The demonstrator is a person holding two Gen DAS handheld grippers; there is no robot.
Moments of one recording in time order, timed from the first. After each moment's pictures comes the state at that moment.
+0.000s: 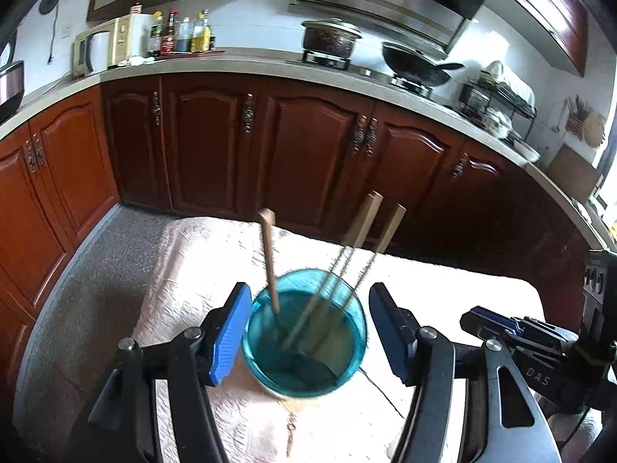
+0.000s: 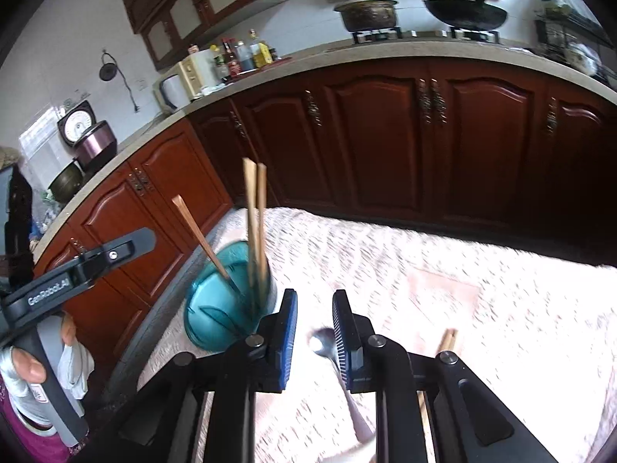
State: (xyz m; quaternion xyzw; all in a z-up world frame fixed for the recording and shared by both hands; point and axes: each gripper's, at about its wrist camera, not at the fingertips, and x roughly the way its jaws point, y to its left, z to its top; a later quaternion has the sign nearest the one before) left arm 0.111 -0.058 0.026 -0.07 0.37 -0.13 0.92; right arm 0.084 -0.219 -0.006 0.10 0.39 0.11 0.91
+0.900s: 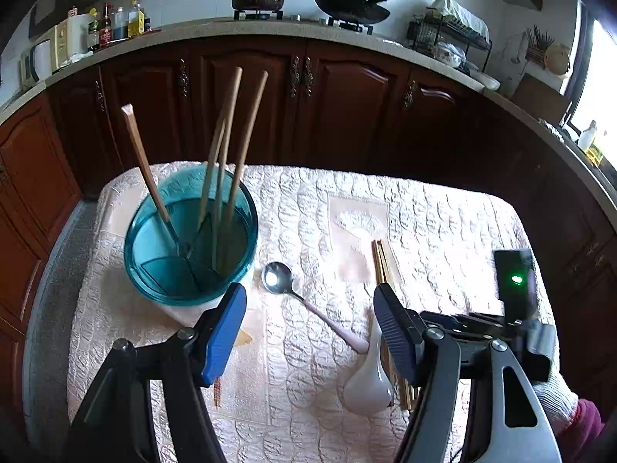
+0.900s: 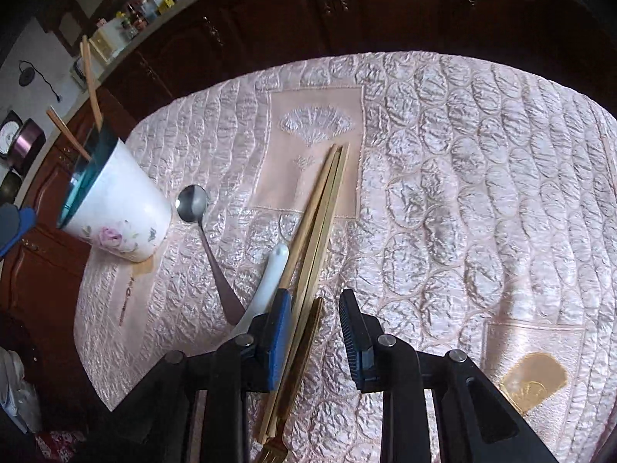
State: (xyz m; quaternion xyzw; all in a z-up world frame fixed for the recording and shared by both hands) left arm 0.054 -0.141 -0.028 0.00 0.41 -0.21 0.88; right arm 0.039 -0.291 -0.152 0.14 0.53 0.03 0.84
